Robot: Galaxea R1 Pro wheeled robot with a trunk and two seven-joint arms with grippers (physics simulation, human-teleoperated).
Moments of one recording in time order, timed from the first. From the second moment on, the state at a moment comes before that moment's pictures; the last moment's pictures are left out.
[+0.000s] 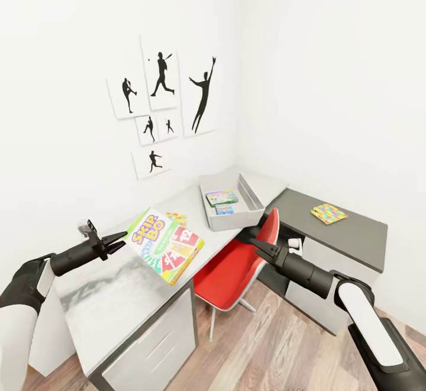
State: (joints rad) left arm -0.80 0.29 0.50 -0.63 0.10 1.02 -1.45; right arm -0.35 -0.21 0.07 -1.54 -1.20 0.80 0.33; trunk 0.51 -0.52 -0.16
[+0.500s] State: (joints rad) left arm -0.80 0.29 0.50 -0.63 0.10 1.02 -1.45; right arm -0.35 -0.21 0.07 -1.54 -1.20 0.80 0.33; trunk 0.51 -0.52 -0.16
